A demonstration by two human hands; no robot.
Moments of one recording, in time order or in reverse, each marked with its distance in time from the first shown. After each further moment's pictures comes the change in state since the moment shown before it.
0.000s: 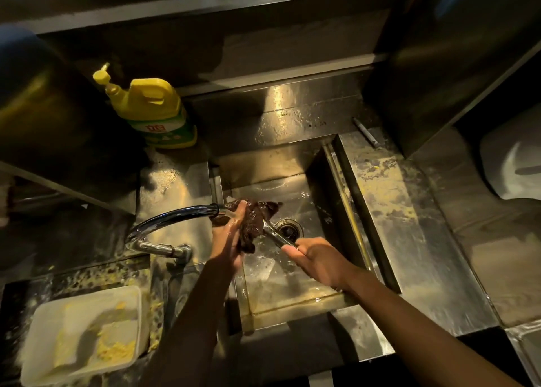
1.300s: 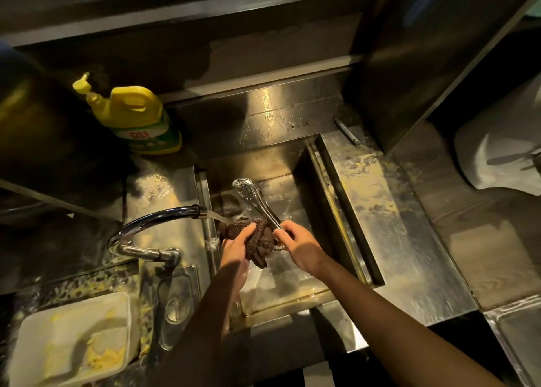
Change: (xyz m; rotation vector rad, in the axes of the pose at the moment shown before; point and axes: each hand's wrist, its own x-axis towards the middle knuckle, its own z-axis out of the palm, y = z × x) left_hand 0.002 -0.050 0.017 -0.075 0.012 -0.077; right_hand 0.021 0.010 0.015 0.393 0.212 0.098
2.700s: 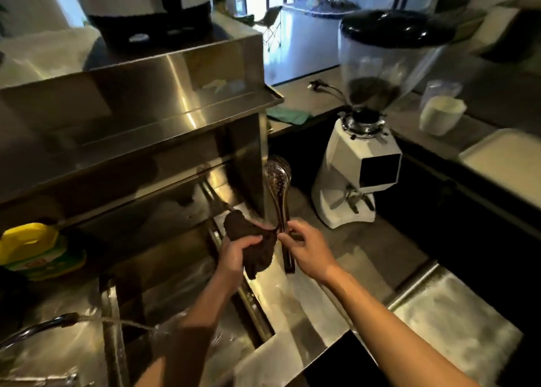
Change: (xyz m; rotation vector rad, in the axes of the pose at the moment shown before) left_hand -0.164 -0.032 0.282 0.344 -0.552 0.358; right_hand -0.156 -0.009 -0.300 -0.035 0.546 -0.338
